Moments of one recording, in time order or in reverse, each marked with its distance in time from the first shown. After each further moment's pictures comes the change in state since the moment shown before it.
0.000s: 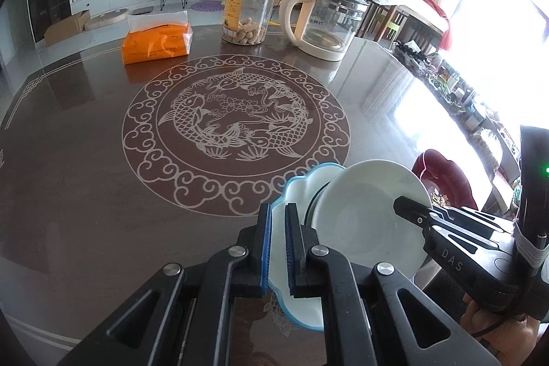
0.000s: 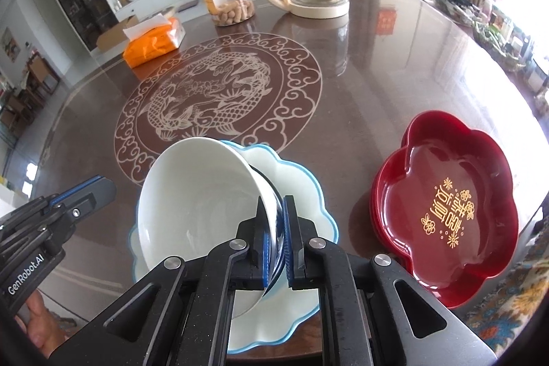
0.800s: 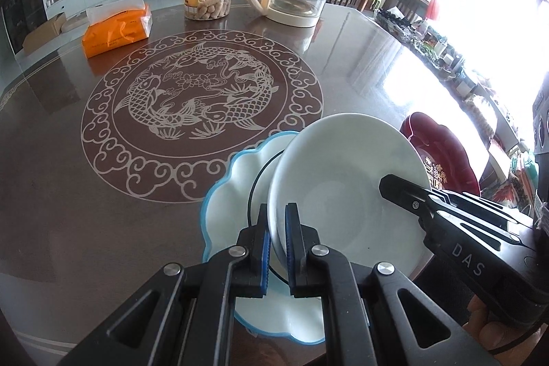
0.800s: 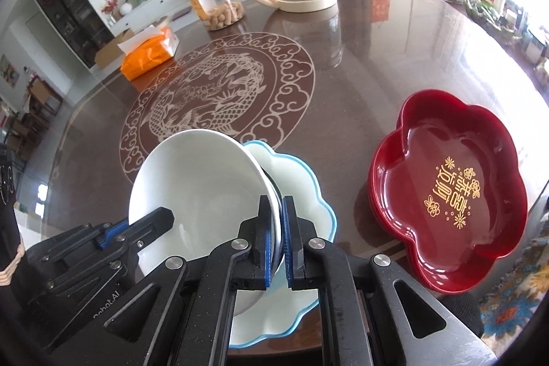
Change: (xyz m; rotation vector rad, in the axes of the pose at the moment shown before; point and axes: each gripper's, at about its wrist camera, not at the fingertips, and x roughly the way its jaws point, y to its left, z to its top) left arm 0.033 -0.044 -0.007 0.093 0.099 -0.040; right arm -0.004 -0.015 -0.007 0.114 -0.001 0.058
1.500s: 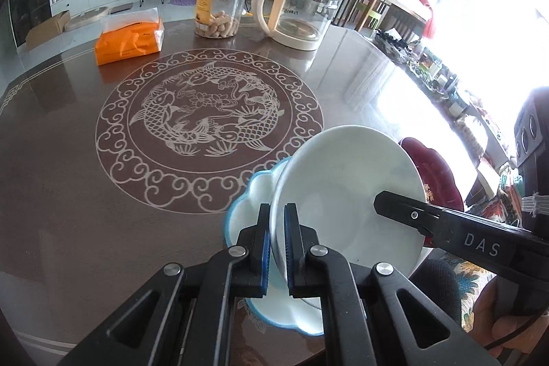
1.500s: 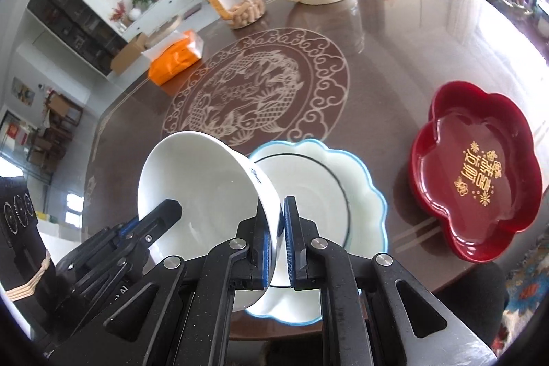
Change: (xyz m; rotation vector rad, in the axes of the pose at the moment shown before) left arm -0.025 0.017 0.008 -0.037 -0.054 -0.031; right arm -0.009 0.010 0.017 0.126 0.082 0.109
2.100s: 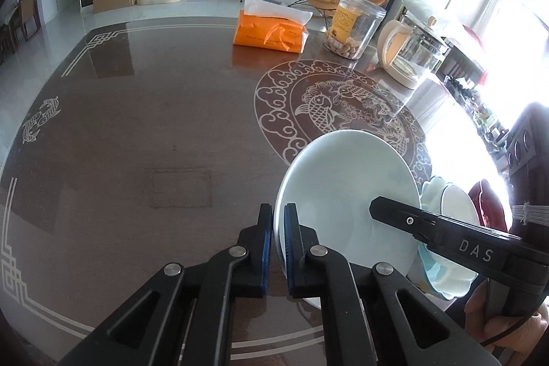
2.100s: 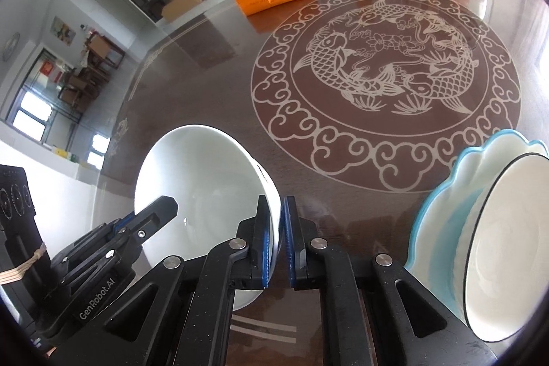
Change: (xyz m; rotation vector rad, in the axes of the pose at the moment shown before) left arm -0.061 0.166 -0.039 -0.212 -0.087 0.157; right arm 0.095 0.152 -0.029 -0.214 0.108 0.184
